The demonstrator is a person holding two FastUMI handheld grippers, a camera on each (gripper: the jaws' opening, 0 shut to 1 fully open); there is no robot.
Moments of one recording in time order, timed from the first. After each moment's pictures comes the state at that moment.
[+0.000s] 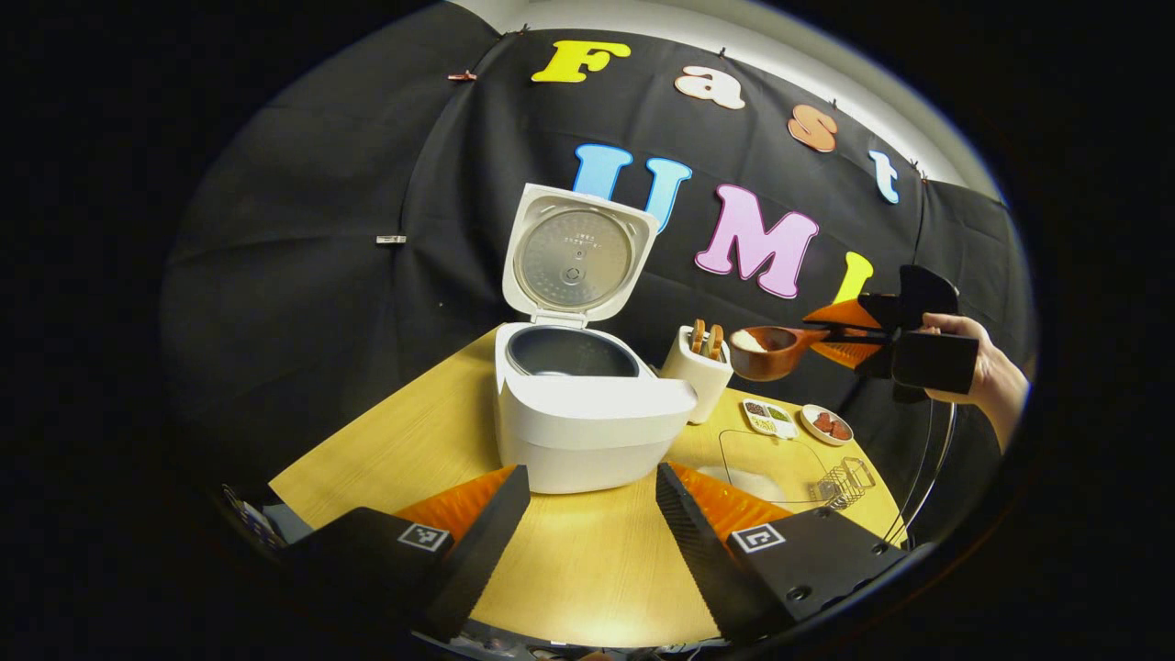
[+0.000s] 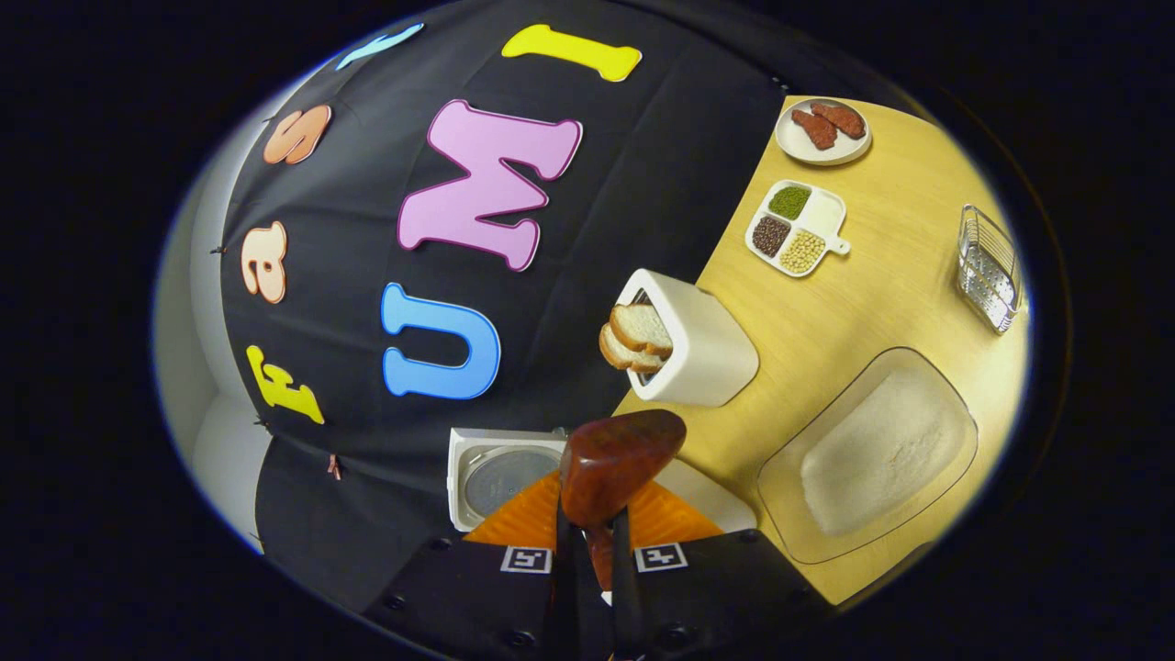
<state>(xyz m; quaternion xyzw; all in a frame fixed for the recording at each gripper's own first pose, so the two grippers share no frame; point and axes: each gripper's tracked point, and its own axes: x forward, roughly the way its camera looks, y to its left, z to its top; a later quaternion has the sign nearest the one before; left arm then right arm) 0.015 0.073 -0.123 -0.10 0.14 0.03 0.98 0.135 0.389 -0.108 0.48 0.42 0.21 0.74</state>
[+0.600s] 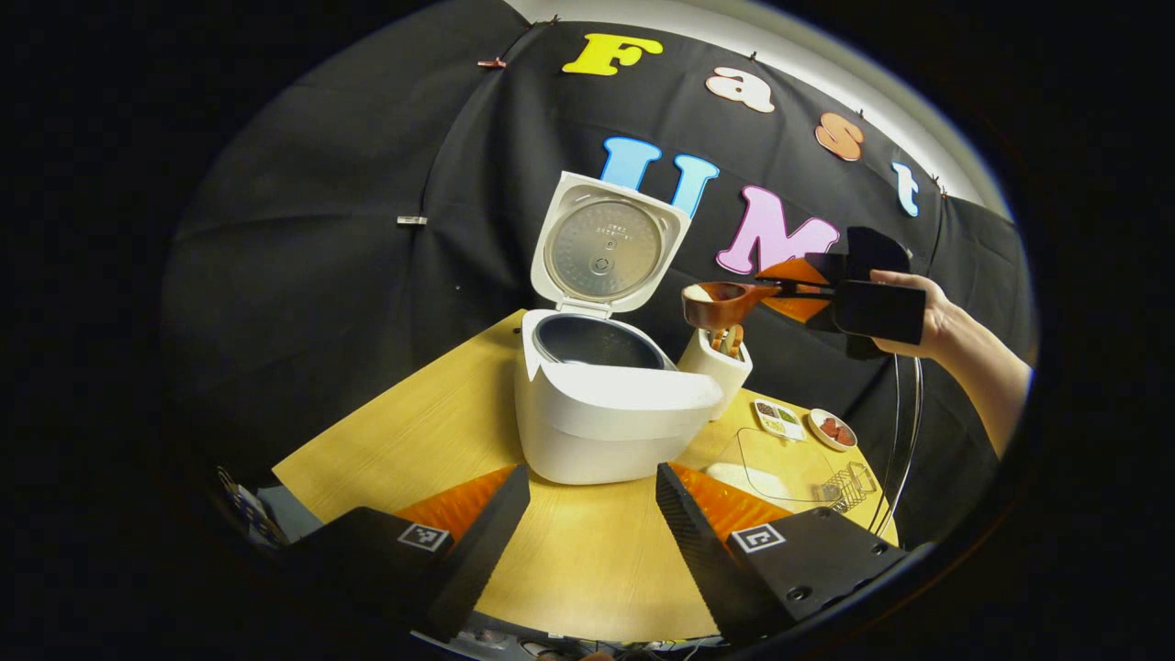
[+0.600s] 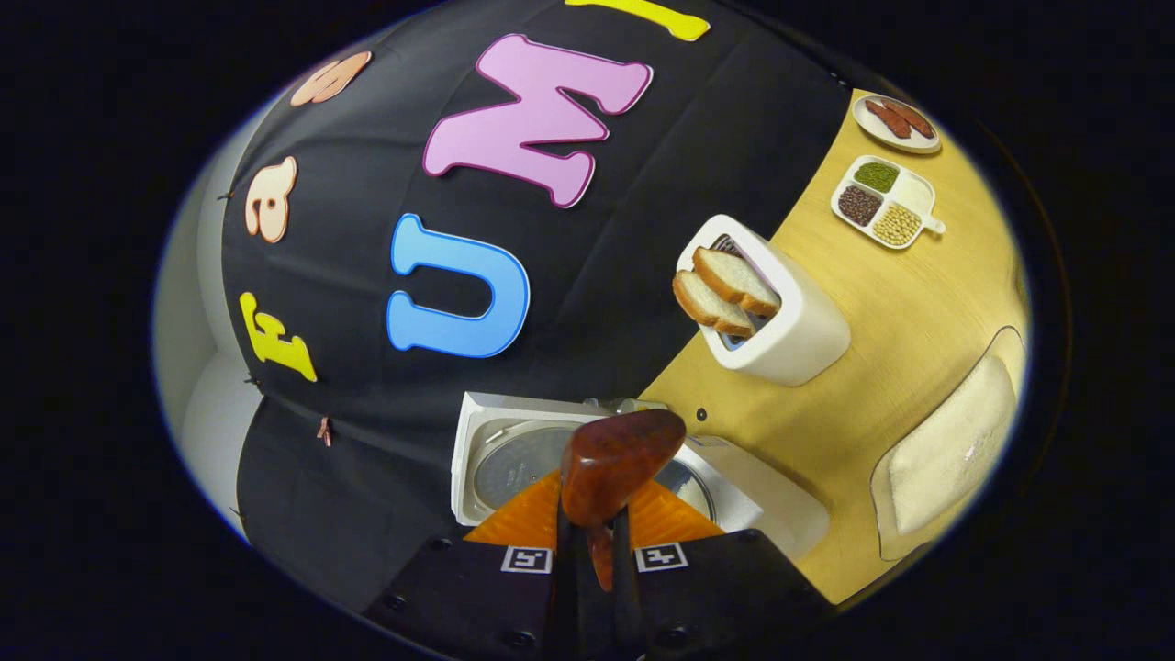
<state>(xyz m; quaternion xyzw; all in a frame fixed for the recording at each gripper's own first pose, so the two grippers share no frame) 0.009 0.103 -0.137 -0.13 0.16 0.05 0.98 0.149 0.515 -0.106 0.44 0.43 0.27 0.74</state>
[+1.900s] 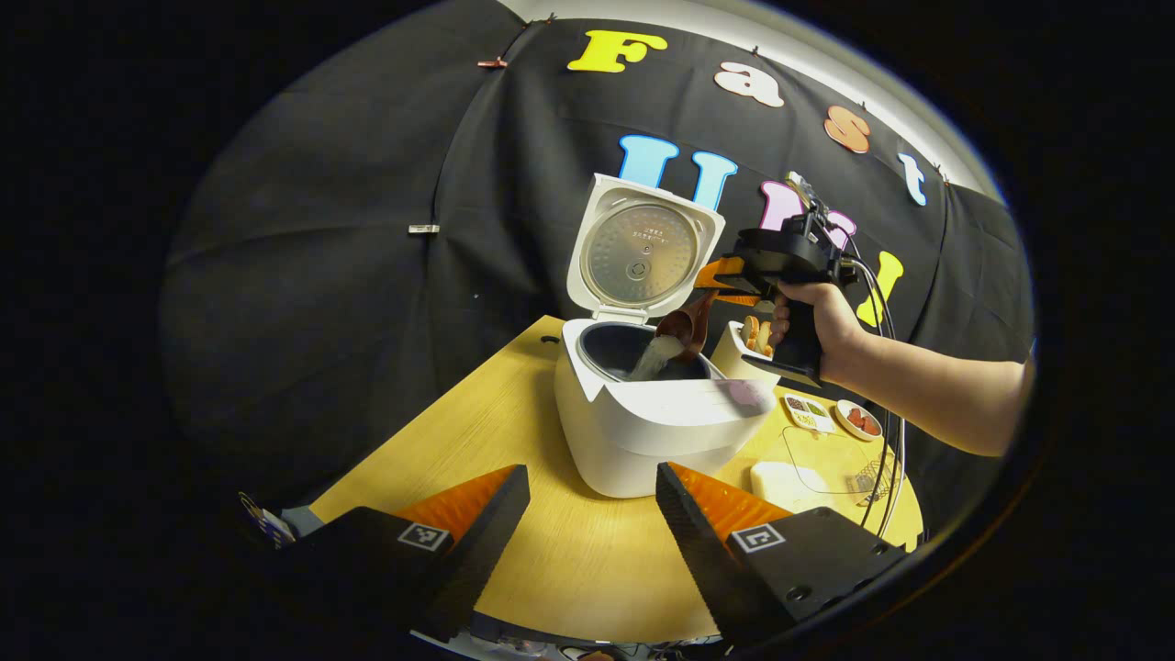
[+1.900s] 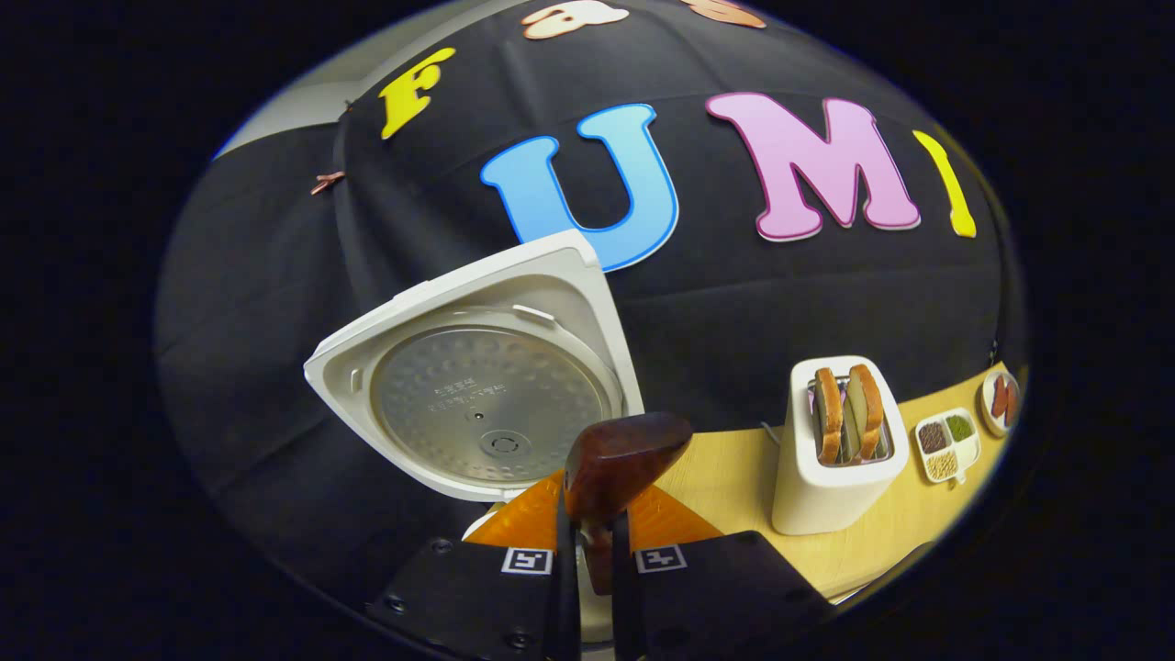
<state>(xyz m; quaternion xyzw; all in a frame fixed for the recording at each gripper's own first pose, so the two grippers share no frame) 0.021 0.162 -0.134 -0.10 0.16 0.05 0.98 0.133 0.643 -0.155 0.05 0.22 0.40 0.89</state>
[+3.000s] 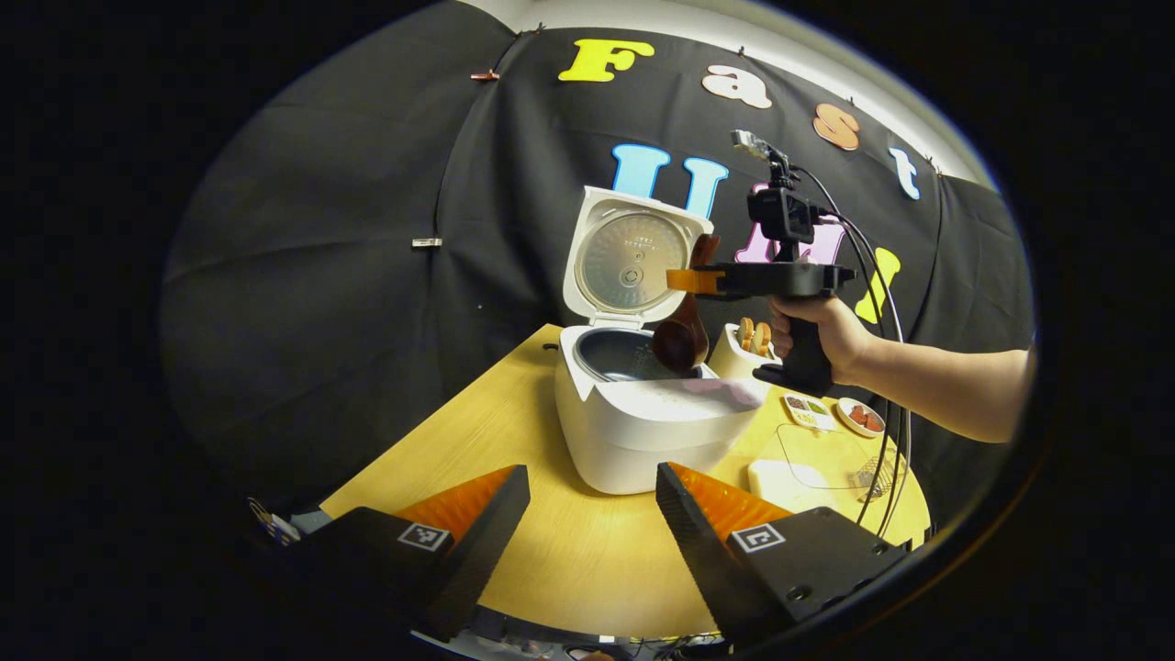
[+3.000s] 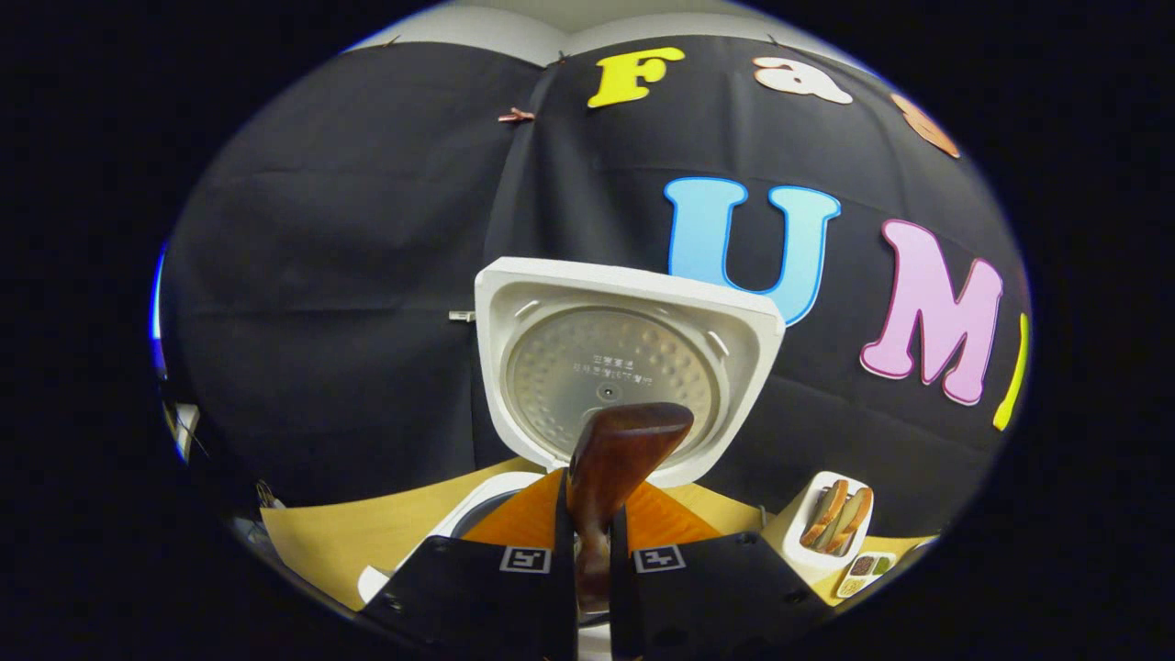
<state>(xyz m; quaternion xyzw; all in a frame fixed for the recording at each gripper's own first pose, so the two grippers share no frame) 0.001 0.141 -0.128 -0.09 0.15 0.06 0.98 0.067 0.643 -0.132 -0.09 0.11 0.52 0.84</state>
